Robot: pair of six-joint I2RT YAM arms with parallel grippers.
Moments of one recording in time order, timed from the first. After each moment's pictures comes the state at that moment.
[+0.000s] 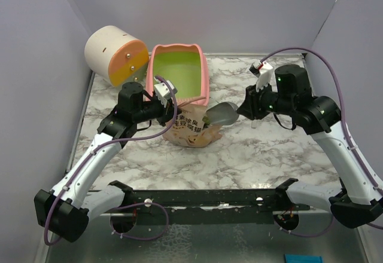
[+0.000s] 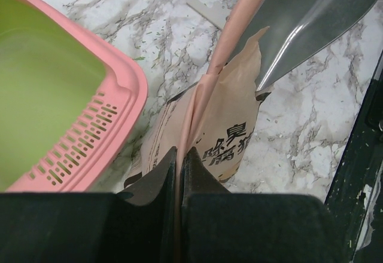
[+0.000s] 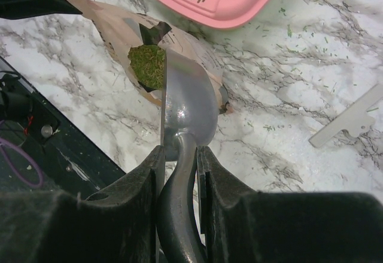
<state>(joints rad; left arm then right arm) -0.43 1.04 0.96 -0.29 0.59 0.13 0.55 1.14 1.50 -0.96 -0.23 0.09</state>
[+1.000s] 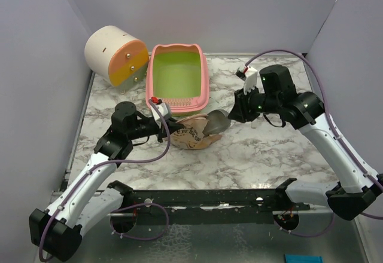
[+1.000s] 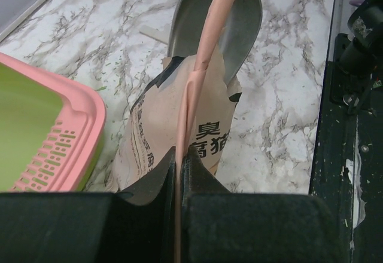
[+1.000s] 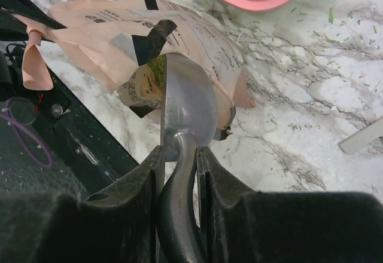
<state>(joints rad) -0.45 0.85 0.72 -0.10 0.76 0.15 0.58 1.21 1.46 -0.94 -0.29 0.08</state>
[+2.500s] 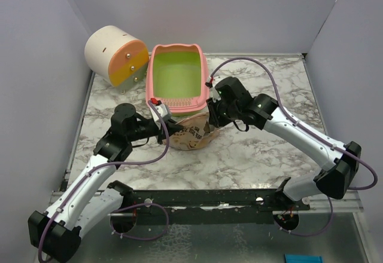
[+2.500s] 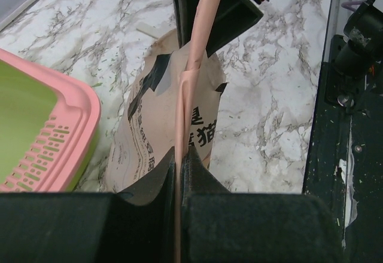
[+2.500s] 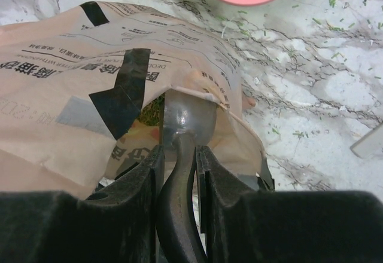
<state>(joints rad) -0.46 0.81 0.69 -0.10 0.75 0.13 0.82 1.42 1.40 -0.80 0.08 0.24</state>
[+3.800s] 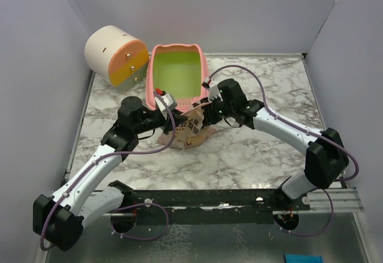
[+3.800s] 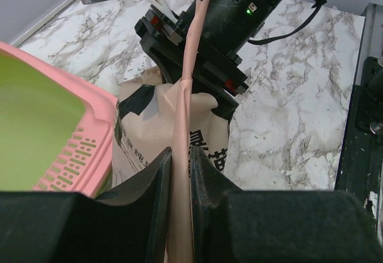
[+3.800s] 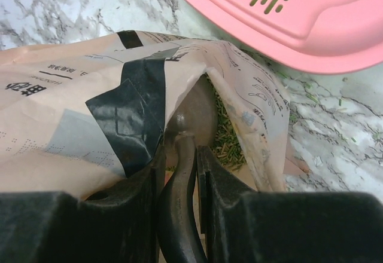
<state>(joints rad) -0.49 0.94 0.74 0.01 0.64 0.09 0.70 1.55 1.14 -0.28 -0.31 0.24</state>
